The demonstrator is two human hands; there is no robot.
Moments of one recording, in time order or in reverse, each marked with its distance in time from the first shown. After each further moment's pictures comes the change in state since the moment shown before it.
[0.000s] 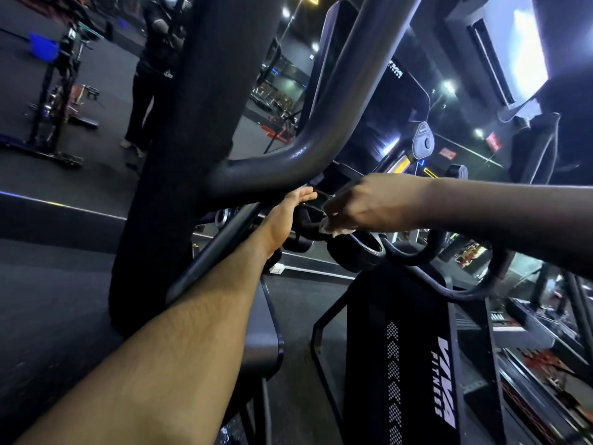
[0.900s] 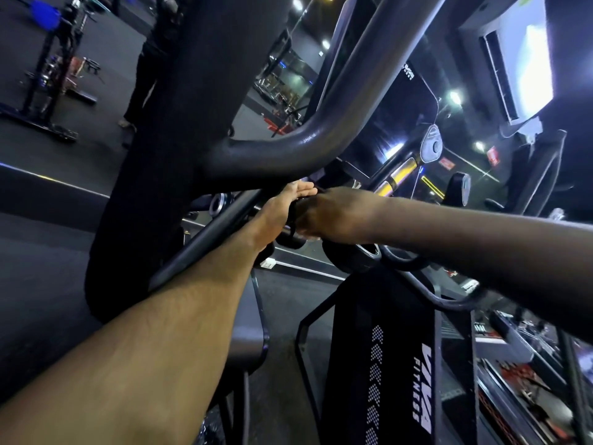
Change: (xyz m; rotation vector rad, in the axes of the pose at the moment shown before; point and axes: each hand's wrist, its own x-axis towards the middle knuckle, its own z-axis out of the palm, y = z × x) left_hand 0.007 -0.002 0.004 -0.177 0.024 -0.031; right_hand 0.052 -0.015 0.022 0.251 -0.039 0.082
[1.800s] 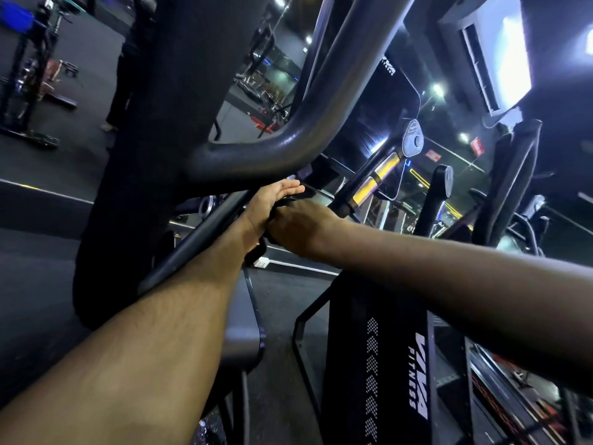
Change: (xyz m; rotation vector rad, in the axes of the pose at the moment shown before) left_hand -0.016 0.021 0.003 -0.028 -0.019 -0.014; right_hand 0.022 -0.056 -0.010 -0.177 -0.068 0.240
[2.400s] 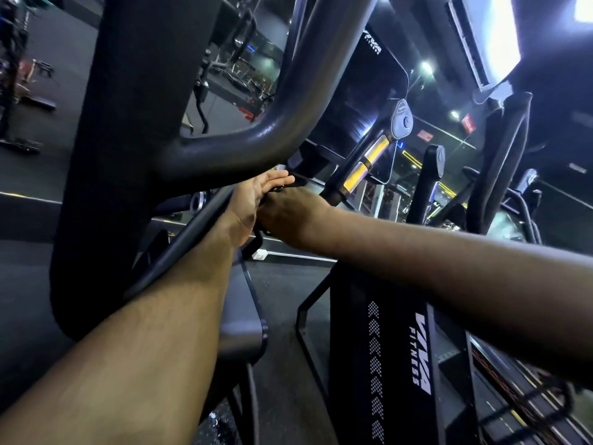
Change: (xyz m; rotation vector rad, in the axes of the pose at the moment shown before) left_hand 0.001 -0.002 -0.008 -0.159 0.017 -0.029; right_hand 0.006 0.000 0.009 0.020 0.055 0.115
